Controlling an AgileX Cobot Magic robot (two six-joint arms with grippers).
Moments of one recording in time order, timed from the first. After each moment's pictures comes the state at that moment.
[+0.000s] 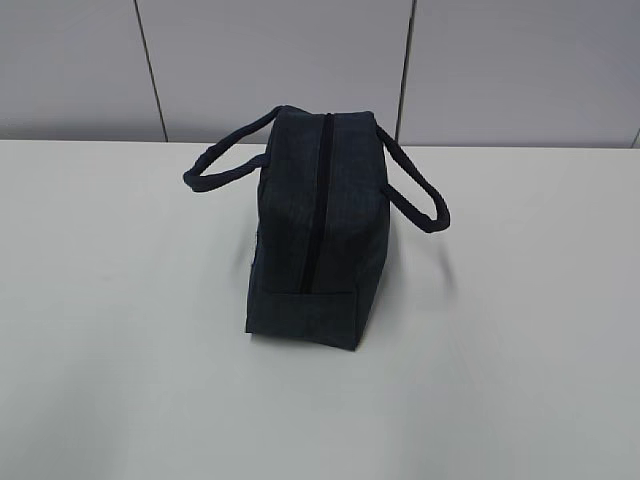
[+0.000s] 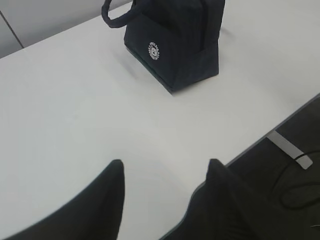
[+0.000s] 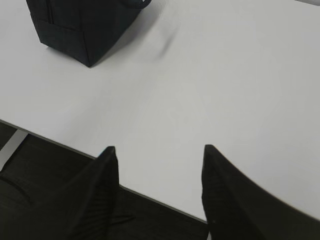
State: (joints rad) left arm -0.41 0.17 -0.61 -0.16 1.05 0.24; right arm 0.30 0.15 -0.70 -0.01 1.26 -0.05
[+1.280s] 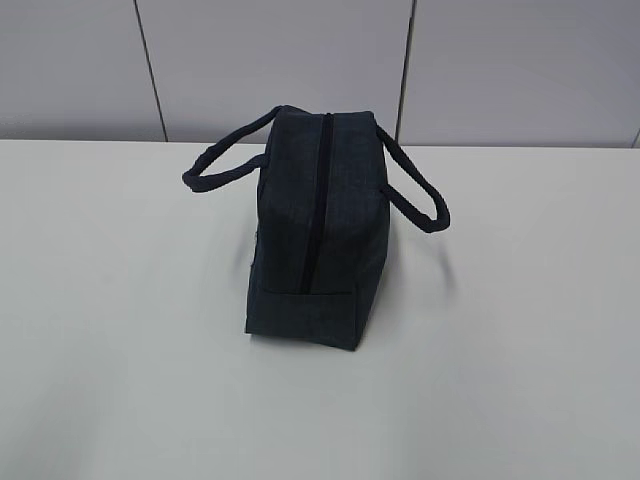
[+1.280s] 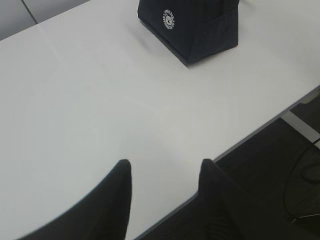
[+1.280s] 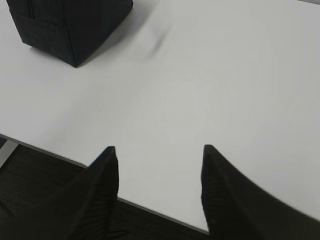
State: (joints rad) left arm -0.41 0.01 -0.51 -0.09 1.12 0.21; right arm 0.30 -0.02 -0.50 -0.05 1.16 -0.02
